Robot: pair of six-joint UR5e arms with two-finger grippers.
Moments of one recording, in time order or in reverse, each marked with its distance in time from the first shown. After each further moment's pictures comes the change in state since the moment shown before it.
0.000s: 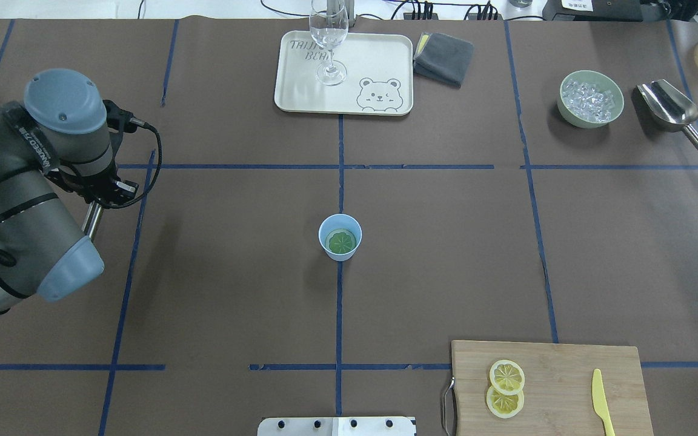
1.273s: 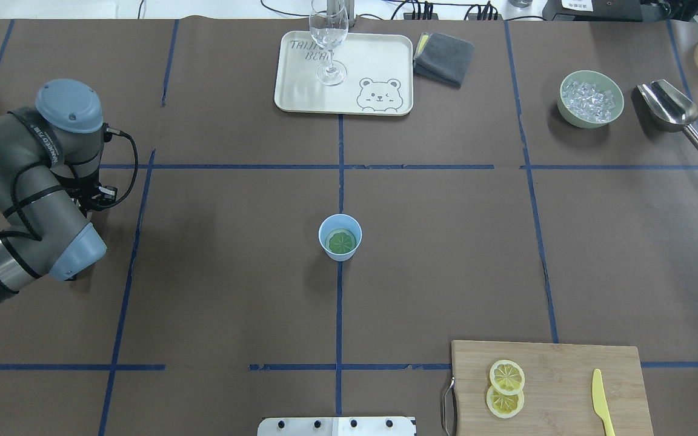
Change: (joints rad) left arm -0.013 -0.003 0.173 -0.021 -0.037 -0.095; right arm 0.000 -0.001 0.028 0.000 -0.002 -0.001
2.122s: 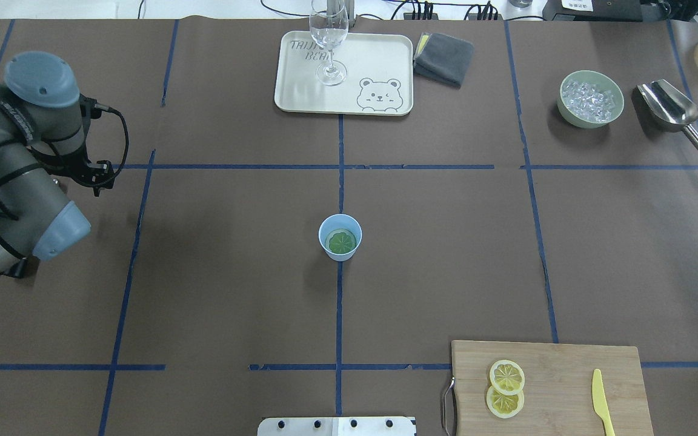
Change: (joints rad) left arm -0.112 0.002 -0.029 -0.070 -0.051 0.121; right arm 0.000 -0.004 0.000 0.000 0.000 -0.002
